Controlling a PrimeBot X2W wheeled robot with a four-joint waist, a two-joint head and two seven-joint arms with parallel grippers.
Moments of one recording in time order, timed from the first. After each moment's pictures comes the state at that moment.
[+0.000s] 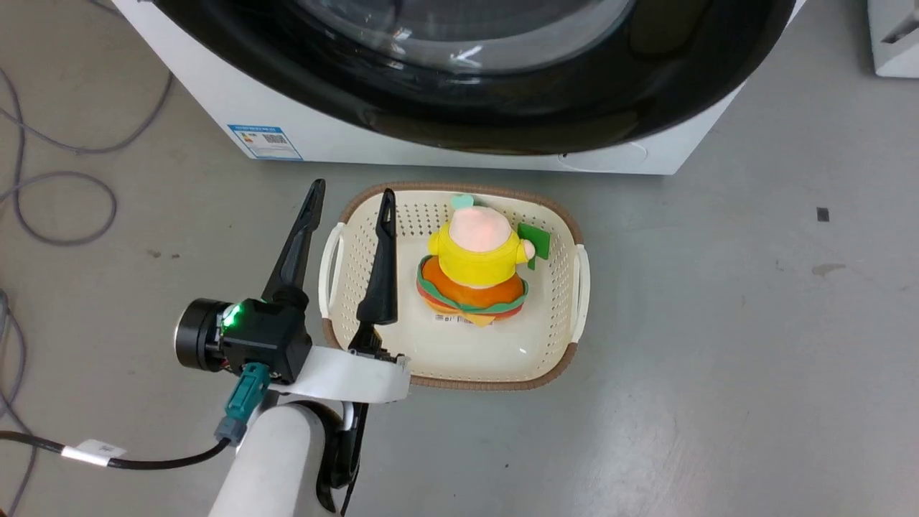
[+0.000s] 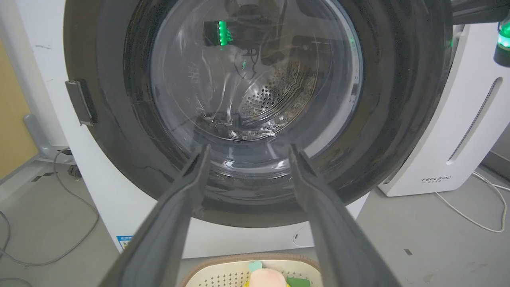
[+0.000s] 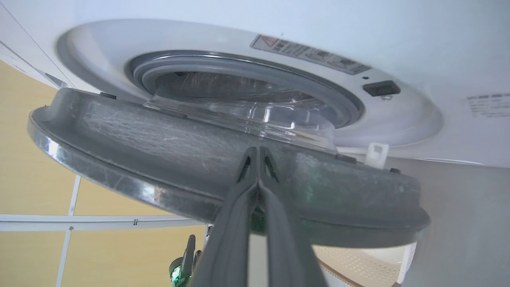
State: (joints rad) left arm -0.31 0.05 -0.23 0.01 -0.13 0.06 -0.26; right arm -1.47 -0.31 0.13 1.01 1.22 0.13 0.91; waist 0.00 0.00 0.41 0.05
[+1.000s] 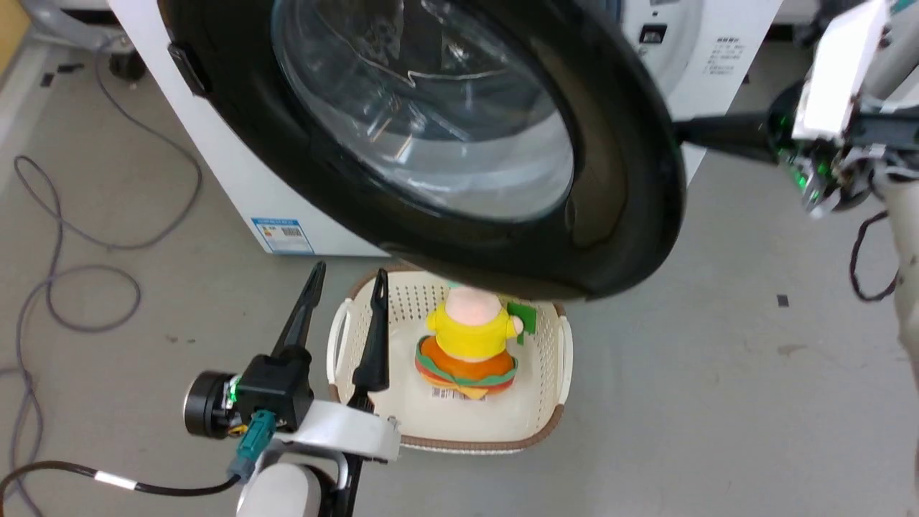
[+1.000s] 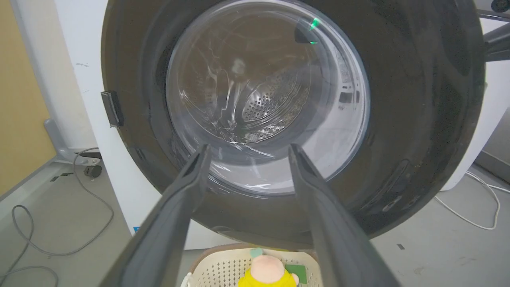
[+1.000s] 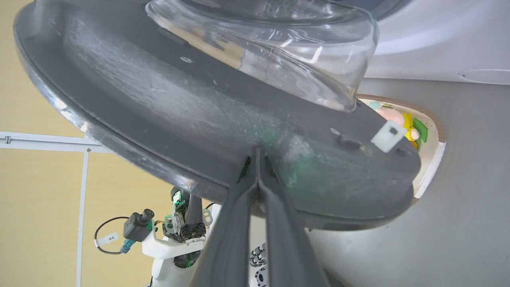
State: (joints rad) left arm -0.18 0.05 -0.21 0.08 -0.12 0.05 -0.26; right arm -1.10 -0.26 0.13 0.82 1.26 0.13 1.13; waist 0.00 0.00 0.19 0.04
